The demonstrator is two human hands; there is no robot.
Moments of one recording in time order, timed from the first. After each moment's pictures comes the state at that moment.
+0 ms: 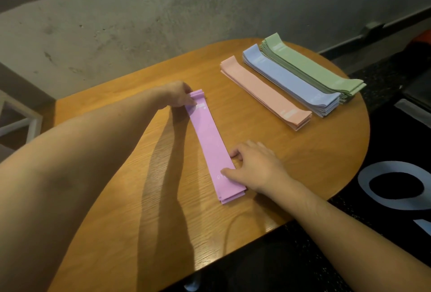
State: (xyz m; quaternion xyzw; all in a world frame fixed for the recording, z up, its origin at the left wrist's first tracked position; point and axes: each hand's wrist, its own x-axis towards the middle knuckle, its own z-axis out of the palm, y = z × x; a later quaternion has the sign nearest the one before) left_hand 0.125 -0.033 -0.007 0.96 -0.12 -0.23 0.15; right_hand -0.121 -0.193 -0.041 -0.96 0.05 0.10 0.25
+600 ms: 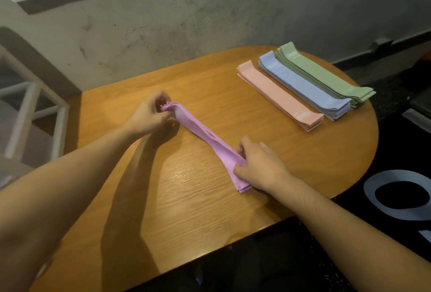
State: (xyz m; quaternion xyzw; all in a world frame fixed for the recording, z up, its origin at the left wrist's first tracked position) left_hand 0.049 0.100 -0.015 0.90 -0.18 -0.04 0.41; right_hand -0.131 -0.162 -0.031 -0.96 0.03 0.10 0.26
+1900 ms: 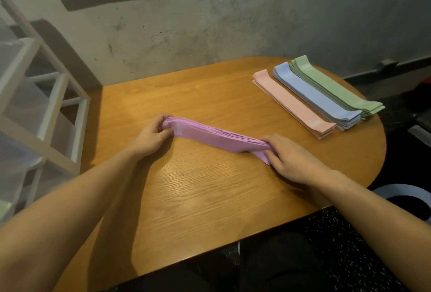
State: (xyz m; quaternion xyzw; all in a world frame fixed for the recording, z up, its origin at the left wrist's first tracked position) left_hand 0.006 0.155 -0.048 0.88 -0.13 -0.09 0.45; right_hand -0.124 -0.213 -0.036 -0.96 -0.13 0.03 0.23
